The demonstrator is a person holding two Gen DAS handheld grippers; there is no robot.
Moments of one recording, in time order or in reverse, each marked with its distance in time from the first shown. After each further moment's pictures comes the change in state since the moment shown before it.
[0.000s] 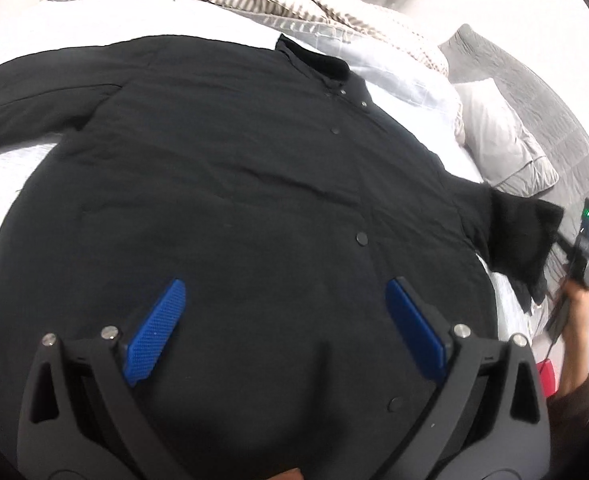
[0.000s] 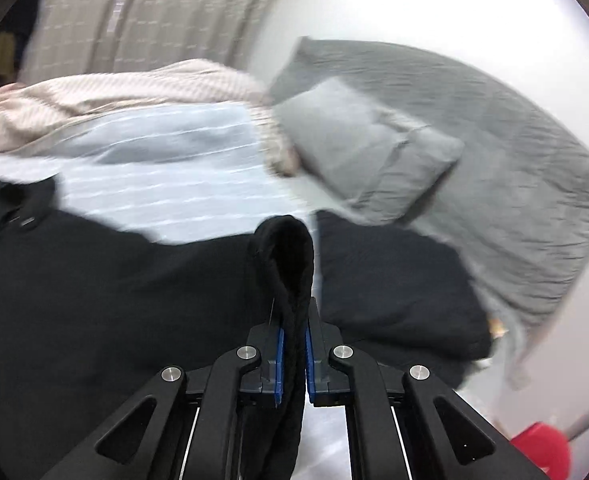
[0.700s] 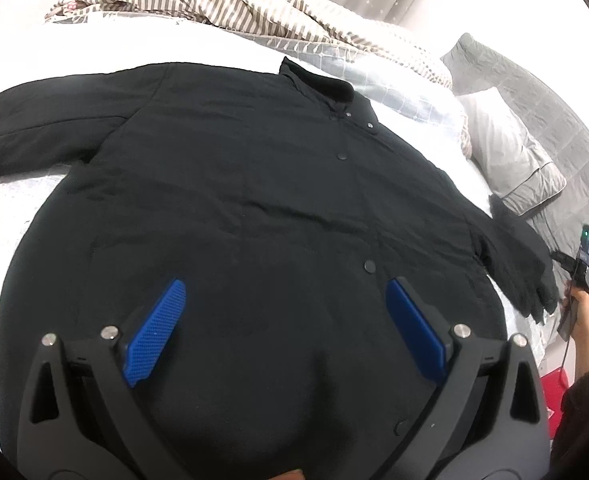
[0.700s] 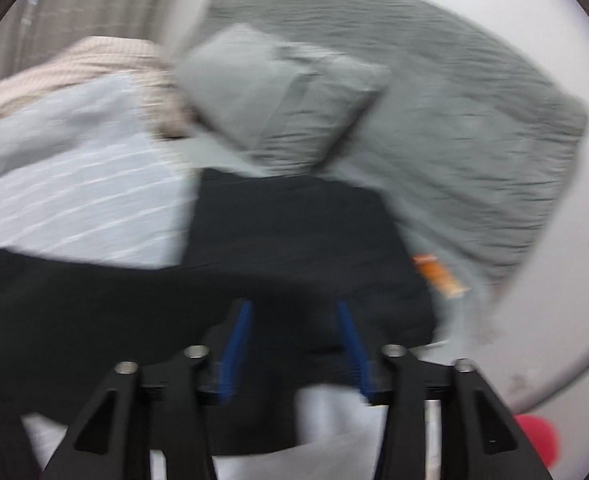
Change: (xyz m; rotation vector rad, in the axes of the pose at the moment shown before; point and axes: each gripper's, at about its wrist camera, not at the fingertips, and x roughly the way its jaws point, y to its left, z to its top) left arm -0.002 -0.001 0.009 0.023 -0.077 0.043; right arm 0.090 -0.086 -0.004 0.143 0.185 -0.053
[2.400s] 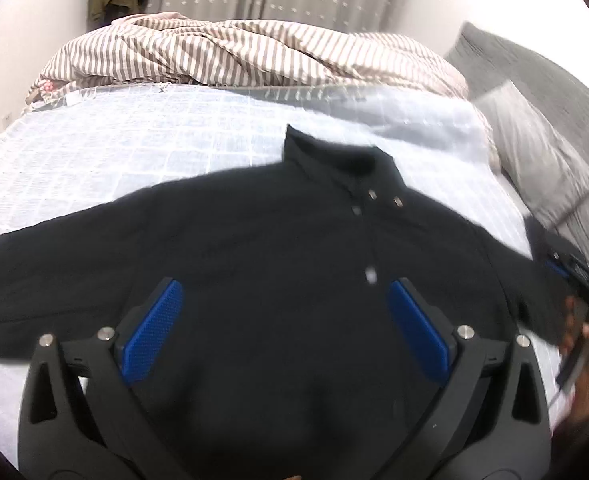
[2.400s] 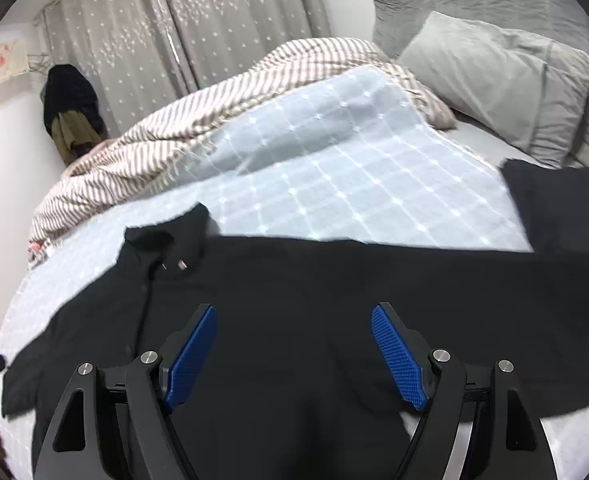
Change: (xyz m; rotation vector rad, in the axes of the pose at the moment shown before) left arm 0.049 -0.014 0.156 0.134 -0.085 0.120; right arm -0.067 0.199 0.009 0.015 0.016 0.756
